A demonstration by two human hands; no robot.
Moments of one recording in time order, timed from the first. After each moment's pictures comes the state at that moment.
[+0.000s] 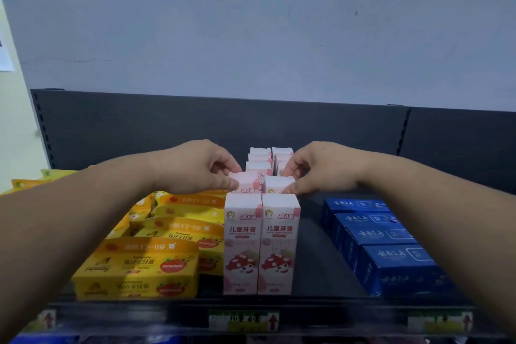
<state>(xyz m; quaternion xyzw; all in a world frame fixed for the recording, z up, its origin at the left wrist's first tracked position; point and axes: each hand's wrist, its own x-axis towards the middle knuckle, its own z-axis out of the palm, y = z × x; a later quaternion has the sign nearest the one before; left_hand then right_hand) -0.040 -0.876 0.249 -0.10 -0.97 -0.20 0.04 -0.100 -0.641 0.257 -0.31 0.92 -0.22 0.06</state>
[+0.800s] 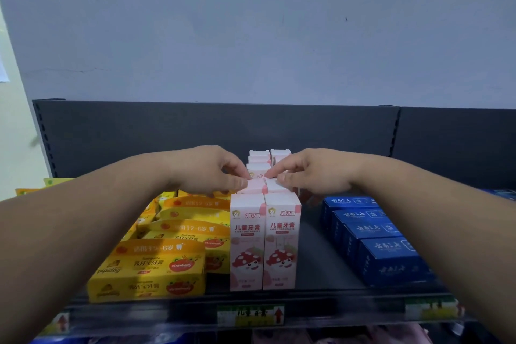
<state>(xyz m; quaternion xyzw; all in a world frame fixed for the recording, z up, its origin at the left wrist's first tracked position) -0.031 -0.864 0.259 -0.10 -0.98 -0.19 -0.02 -0.077 -0.647 0.259 -0.30 0.92 -0.24 0.12</state>
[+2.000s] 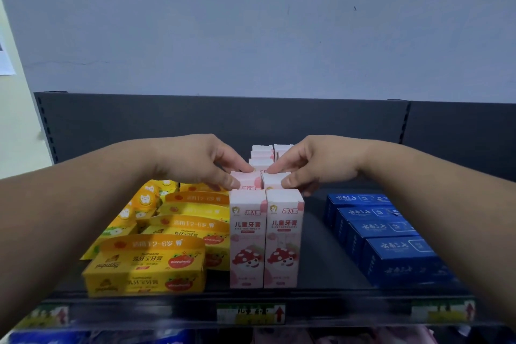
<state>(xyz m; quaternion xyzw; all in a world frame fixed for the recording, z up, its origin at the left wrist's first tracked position) -0.033 -0.877 0.266 -0.15 -0.95 -0.26 -0.07 -0.103 -0.645 0.263 -0.34 0.89 -0.27 0.16</state>
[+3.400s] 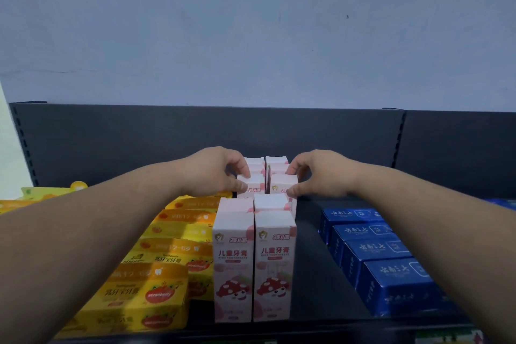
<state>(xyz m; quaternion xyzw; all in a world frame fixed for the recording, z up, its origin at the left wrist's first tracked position) -0.090 -0.856 0.246 -0.09 -0.97 -0.20 0.06 -0.141 -0.634 0.247 -0.26 0.95 -0.17 -0.02</state>
